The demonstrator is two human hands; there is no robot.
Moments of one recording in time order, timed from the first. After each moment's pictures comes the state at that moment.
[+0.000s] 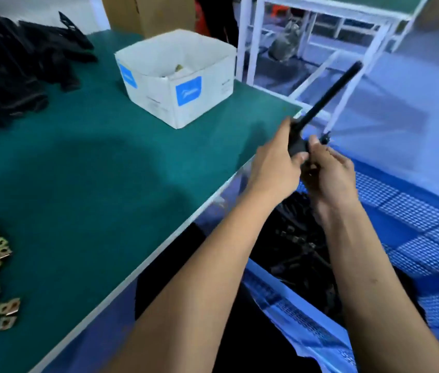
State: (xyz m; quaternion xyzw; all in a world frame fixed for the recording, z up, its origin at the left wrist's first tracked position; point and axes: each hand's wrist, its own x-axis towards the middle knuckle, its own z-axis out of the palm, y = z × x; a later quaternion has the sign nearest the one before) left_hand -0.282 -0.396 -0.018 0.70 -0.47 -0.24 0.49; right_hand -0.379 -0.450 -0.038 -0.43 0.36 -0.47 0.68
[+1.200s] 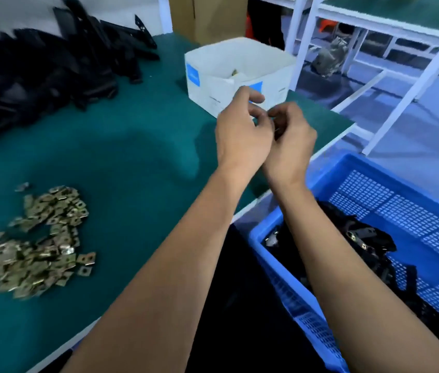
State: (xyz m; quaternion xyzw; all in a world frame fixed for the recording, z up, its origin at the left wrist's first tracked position) left_hand -0.173 -0.321 0.022 0.72 -0.33 -0.03 0.61; right_hand -0.234 -0.376 -0.003 -0.74 0.35 -0.49 0.29
